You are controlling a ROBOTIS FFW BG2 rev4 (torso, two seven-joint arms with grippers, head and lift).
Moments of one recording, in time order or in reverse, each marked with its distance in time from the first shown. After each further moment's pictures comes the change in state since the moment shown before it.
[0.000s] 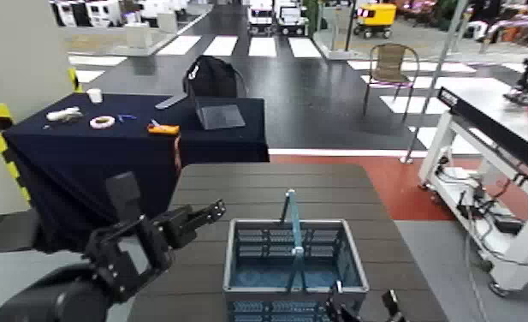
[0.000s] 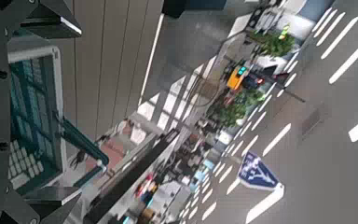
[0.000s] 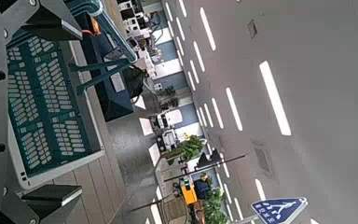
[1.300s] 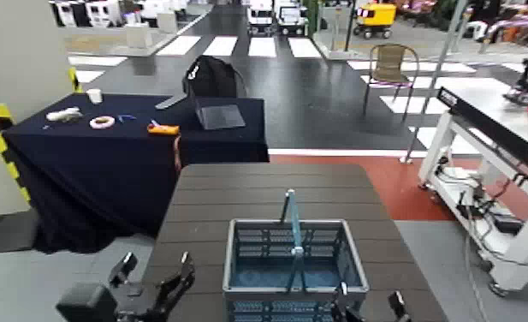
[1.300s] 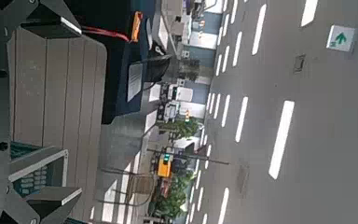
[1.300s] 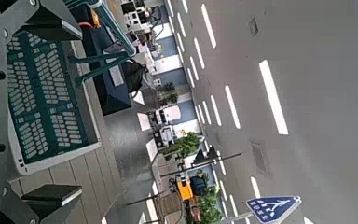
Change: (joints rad) left arm 0.427 -0.055 -0.068 -0.104 -0.458 -0.717 0.348; right arm 0.022 0.009 -0.030 -0.017 0.038 0.004 -0.002
